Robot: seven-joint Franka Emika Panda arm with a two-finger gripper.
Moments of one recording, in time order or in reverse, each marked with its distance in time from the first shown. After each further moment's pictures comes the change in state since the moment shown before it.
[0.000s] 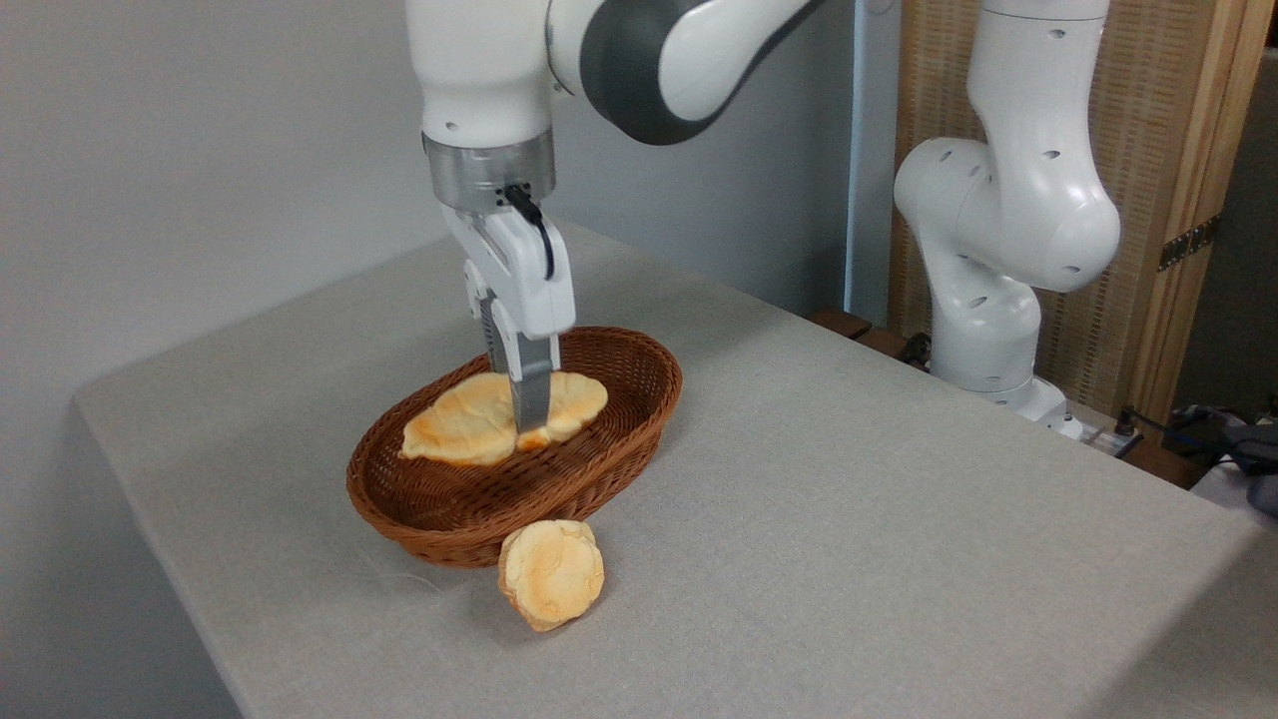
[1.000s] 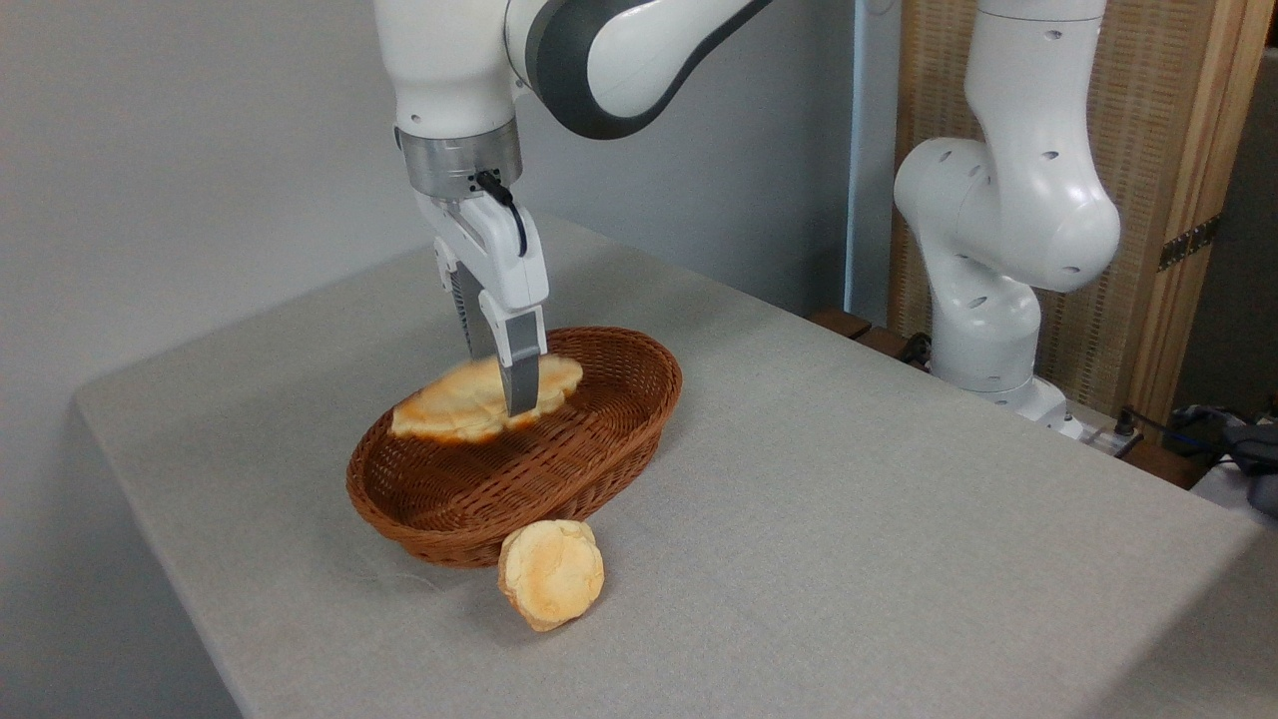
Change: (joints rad) arm 0.000 0.022 -0.105 0.000 0.000 0.000 -0.159
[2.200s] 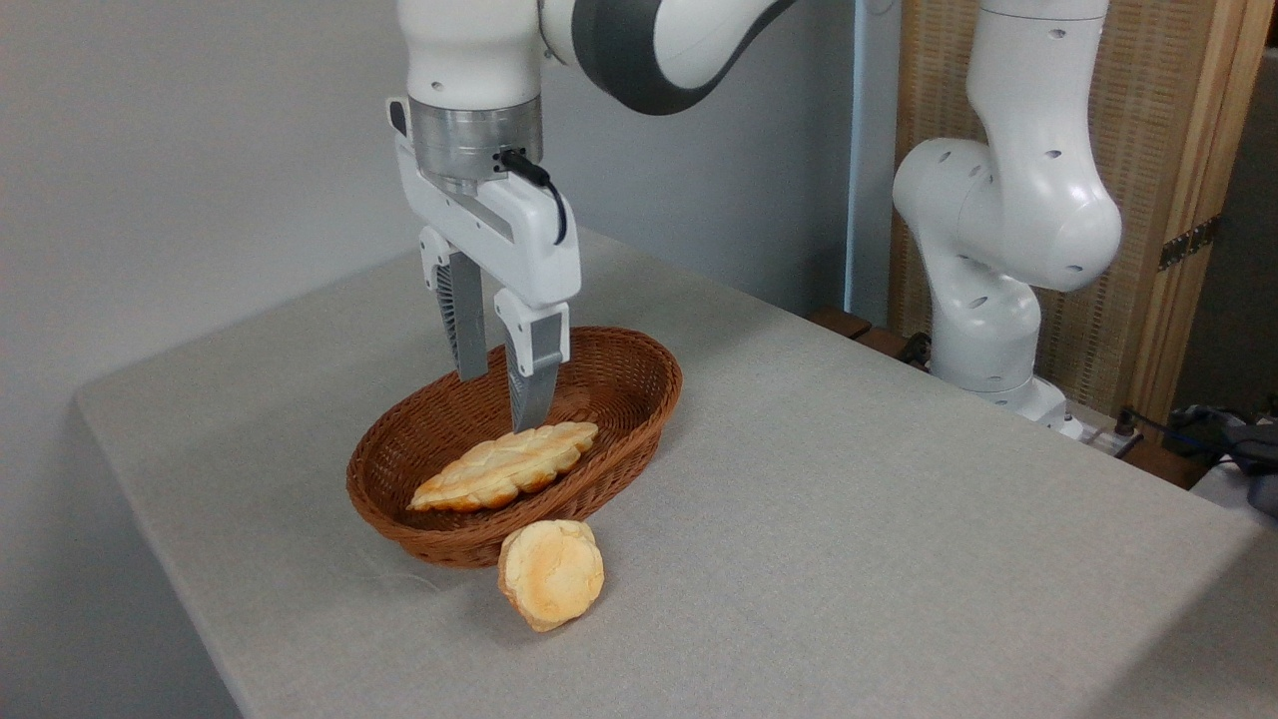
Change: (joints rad) arm 0.024 -0.021 0.123 0.057 0.000 0.000 -0.001
